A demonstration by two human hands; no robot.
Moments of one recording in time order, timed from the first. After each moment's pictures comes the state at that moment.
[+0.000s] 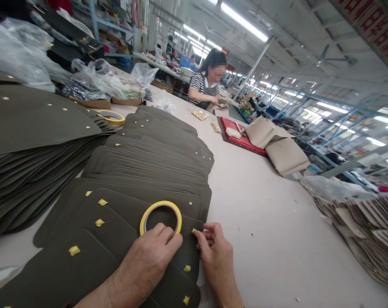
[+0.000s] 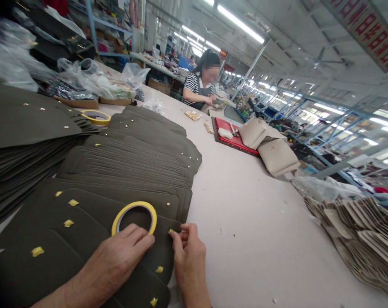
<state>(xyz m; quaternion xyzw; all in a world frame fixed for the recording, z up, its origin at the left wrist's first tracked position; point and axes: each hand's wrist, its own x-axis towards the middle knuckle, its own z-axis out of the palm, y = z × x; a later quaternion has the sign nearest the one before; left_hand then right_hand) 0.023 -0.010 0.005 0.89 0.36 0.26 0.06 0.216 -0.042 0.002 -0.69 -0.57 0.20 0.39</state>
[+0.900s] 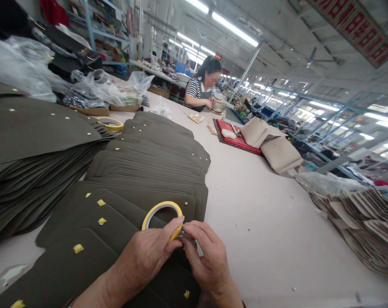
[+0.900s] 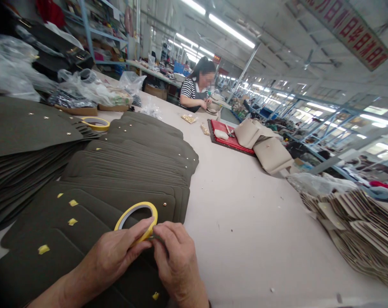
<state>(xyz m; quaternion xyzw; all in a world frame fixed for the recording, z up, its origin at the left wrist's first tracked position) 0.012 -0.005 0.009 0.85 0.28 0.44 0.05 0.197 -0.047 0.036 -0.47 -0.76 0.13 0.43</state>
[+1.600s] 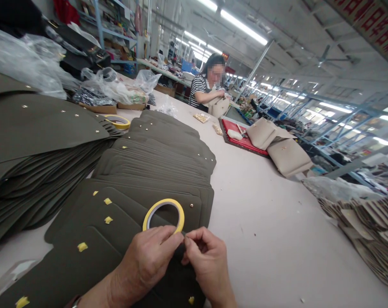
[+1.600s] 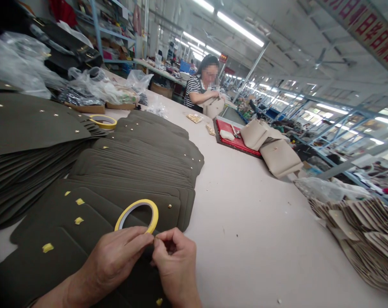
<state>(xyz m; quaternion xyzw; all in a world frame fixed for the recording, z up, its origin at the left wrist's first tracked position) 0.012 -0.010 0.021 0.84 0.28 0.46 0.09 0.169 -0.041 0.033 -0.62 -0.48 0.40 0.47</state>
